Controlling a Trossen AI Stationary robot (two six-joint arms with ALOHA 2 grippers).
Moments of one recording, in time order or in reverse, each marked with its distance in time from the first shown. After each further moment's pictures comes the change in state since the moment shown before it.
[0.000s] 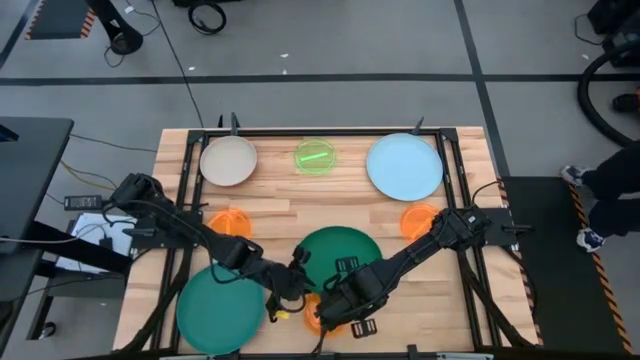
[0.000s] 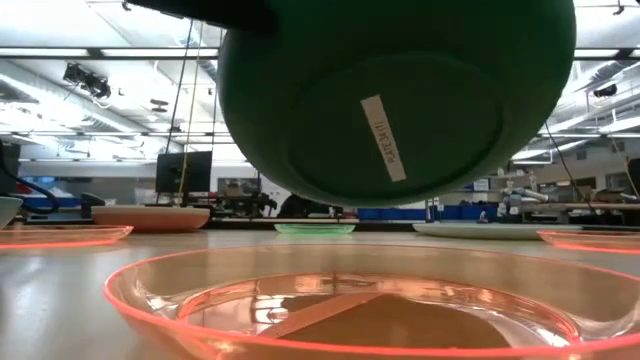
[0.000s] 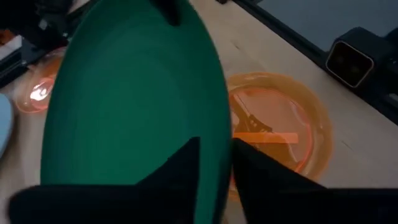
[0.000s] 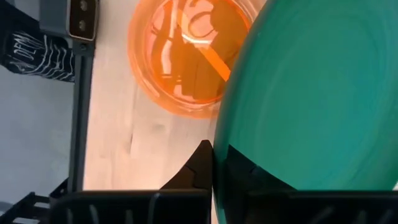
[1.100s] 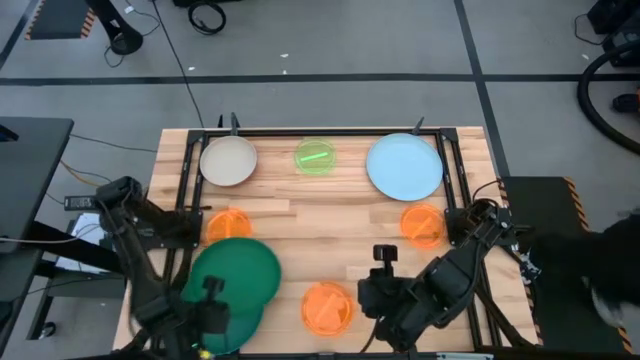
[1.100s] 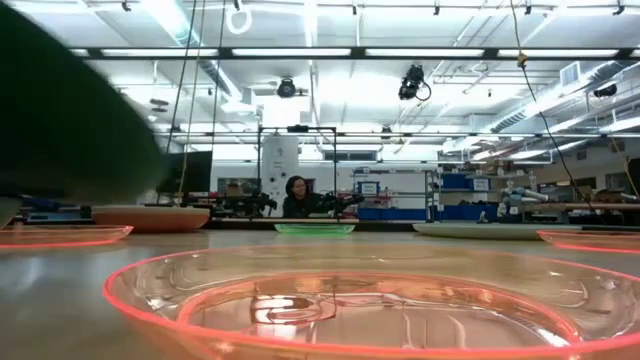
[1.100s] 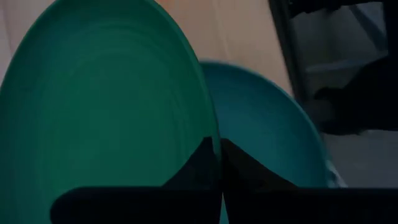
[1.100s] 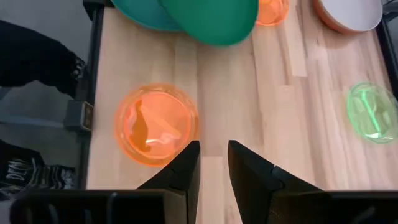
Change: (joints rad) left arm -0.596 -0.071 0.241 -0.976 -0.144 -1.066; right arm 0.196 -0.253 0.017 -0.005 0.486 0.293
